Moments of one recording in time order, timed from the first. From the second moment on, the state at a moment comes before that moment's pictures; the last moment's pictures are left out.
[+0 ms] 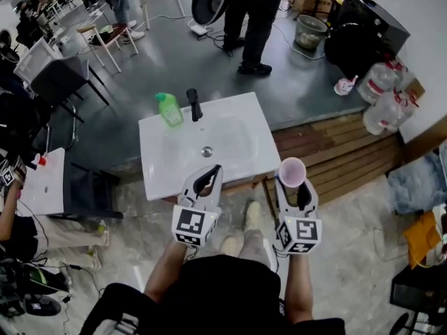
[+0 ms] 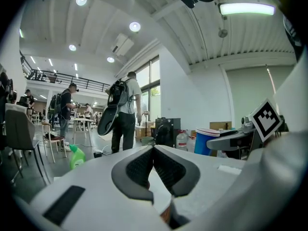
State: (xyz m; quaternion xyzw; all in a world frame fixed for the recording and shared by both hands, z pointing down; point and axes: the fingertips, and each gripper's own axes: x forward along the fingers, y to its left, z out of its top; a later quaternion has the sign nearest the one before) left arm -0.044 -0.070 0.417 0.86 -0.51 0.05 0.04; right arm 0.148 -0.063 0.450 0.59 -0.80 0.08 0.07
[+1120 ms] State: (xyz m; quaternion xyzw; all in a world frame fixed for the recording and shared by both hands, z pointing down) left arm -0.031 -0.220 0.454 0.80 -0.59 0.07 0.08; right arm 0.151 -0.252 0.493 0.50 -0.85 0.09 0.10
